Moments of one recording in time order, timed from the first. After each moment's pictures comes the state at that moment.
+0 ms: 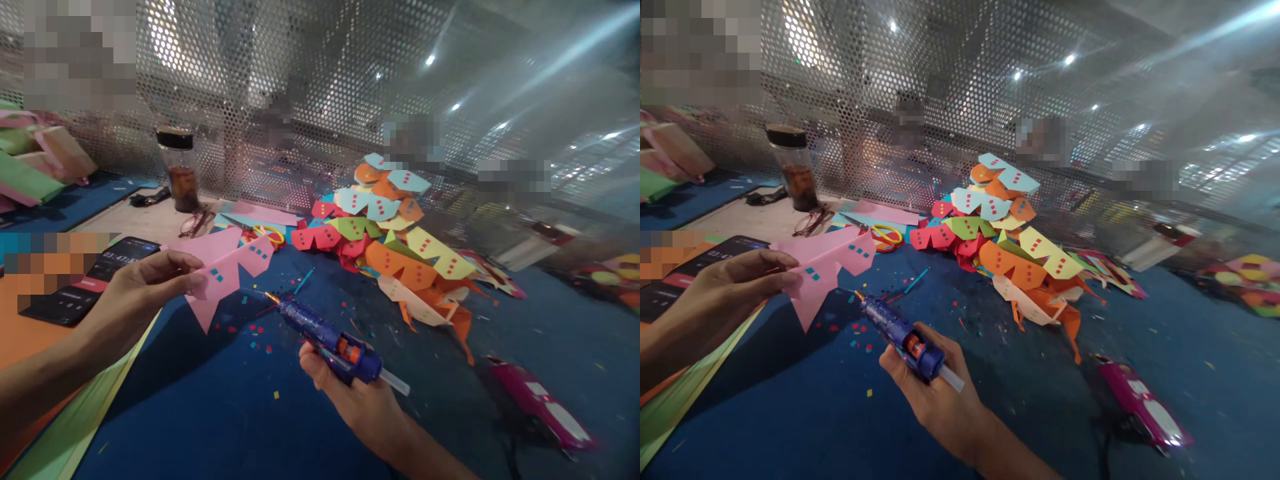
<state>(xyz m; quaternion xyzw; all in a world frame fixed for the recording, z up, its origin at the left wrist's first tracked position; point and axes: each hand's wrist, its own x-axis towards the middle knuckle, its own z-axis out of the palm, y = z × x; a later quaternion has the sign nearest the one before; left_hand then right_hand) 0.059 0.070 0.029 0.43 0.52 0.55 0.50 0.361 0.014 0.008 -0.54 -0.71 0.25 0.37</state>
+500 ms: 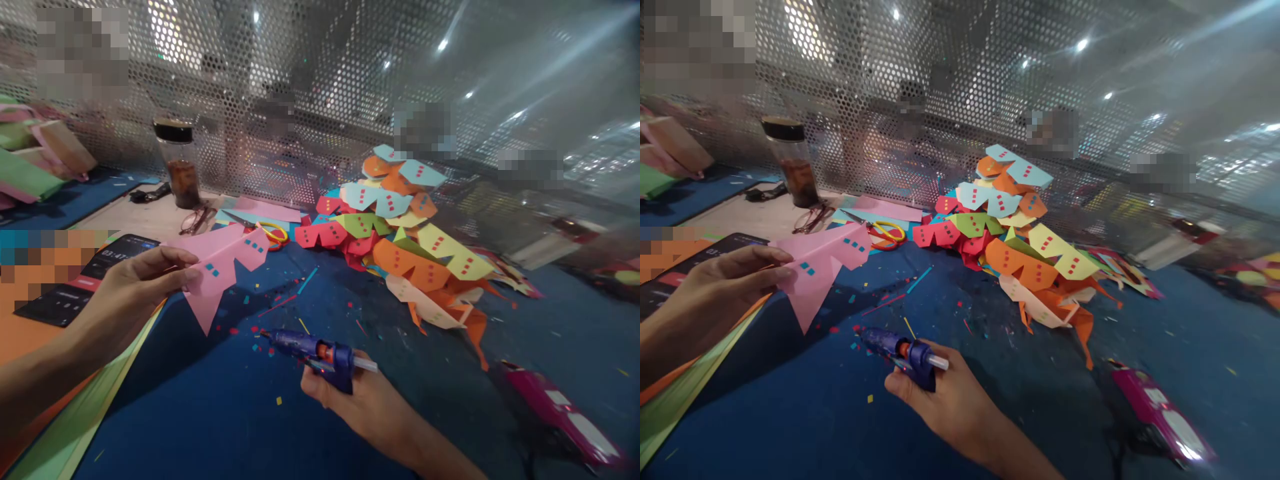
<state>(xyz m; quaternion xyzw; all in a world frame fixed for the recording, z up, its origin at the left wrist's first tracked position) 0.054 0.078 0.022 0.40 0.52 0.56 0.51 0.369 0.032 0.024 -0.51 -0.71 0.45 0.19</state>
